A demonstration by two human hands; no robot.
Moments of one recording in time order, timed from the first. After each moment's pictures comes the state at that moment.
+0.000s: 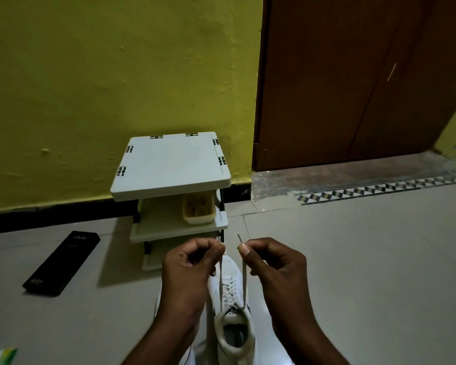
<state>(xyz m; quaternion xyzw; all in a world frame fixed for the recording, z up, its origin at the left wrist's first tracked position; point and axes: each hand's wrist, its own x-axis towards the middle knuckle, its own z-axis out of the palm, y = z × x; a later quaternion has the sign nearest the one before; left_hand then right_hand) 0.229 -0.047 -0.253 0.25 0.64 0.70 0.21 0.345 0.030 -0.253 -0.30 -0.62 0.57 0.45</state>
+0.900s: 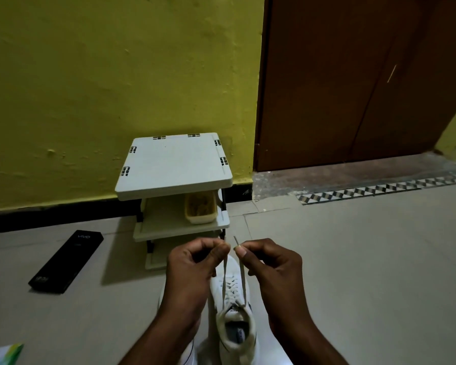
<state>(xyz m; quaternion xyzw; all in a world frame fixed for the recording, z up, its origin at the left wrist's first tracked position) 0.228 -0.050 -0.252 0.25 0.65 0.68 0.24 0.342 0.027 -0.260 -0.29 -0.63 0.57 0.45</state>
